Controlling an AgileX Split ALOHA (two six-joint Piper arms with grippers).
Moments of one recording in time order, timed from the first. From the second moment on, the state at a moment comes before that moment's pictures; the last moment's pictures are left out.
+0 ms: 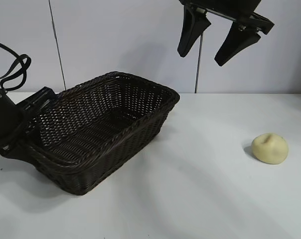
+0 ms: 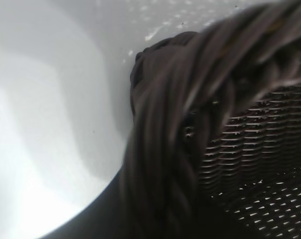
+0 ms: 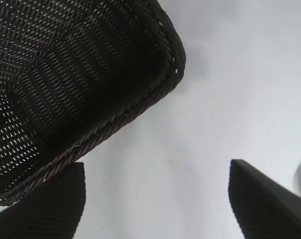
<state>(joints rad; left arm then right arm) -0.27 1.78 -0.98 -0.52 0.58 -0.58 0.27 1.87 -1.69 0.30 1.10 -0.13</state>
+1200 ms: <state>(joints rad) -0.27 2.03 -1.52 -0.35 1.01 -0.09 0.27 1.87 -1.69 0.30 1.10 -0.13</state>
